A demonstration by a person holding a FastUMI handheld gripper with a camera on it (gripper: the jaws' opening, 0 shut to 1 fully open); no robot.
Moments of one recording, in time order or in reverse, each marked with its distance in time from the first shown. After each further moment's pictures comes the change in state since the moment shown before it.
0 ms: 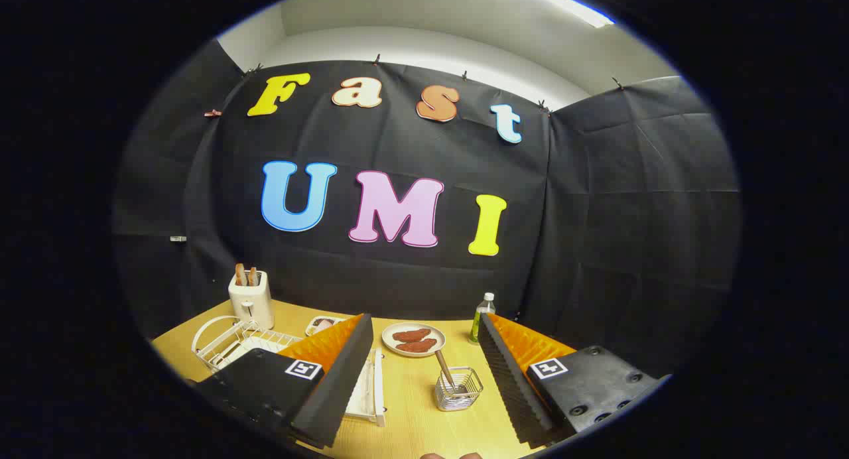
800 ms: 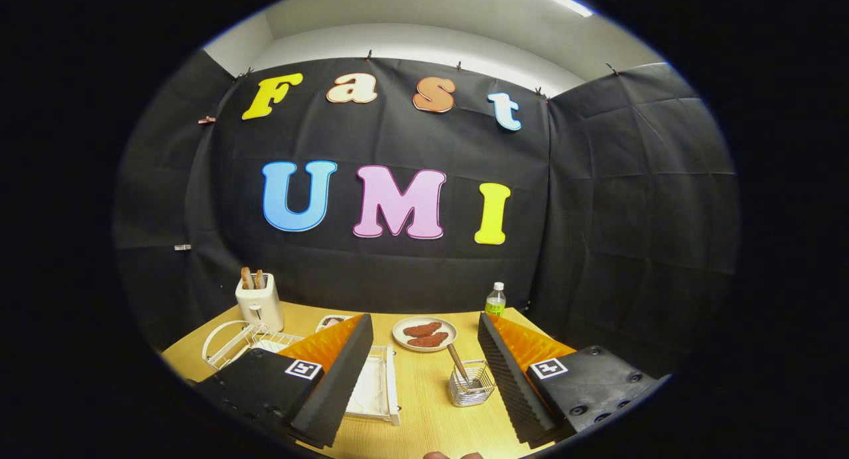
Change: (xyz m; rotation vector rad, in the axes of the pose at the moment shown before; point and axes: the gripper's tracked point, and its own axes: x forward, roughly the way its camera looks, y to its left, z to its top) arm 0.006 0.007 -0.009 0.065 0.045 0.021
